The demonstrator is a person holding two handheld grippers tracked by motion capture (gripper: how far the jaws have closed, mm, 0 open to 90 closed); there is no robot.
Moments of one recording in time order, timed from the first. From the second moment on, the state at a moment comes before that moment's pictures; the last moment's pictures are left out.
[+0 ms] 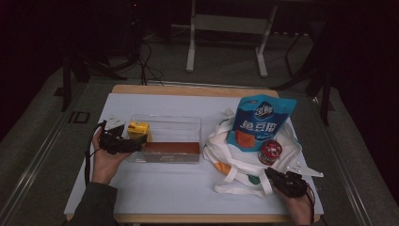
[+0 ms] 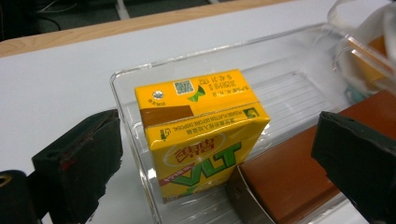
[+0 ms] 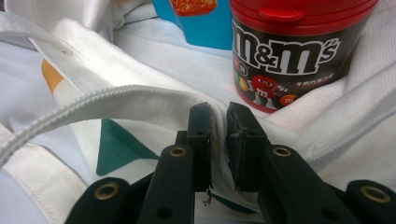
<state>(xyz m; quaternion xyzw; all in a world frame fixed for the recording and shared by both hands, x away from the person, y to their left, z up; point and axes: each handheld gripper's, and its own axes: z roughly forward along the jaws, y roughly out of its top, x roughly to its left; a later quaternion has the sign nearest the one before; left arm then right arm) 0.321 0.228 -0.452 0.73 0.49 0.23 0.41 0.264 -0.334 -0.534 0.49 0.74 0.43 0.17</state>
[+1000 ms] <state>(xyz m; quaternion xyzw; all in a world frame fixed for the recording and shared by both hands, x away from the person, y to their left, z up) 0.299 0.190 -0.429 0.76 0.38 0.23 0.47 0.264 -0.334 -0.534 0.49 0.74 0.43 0.17</state>
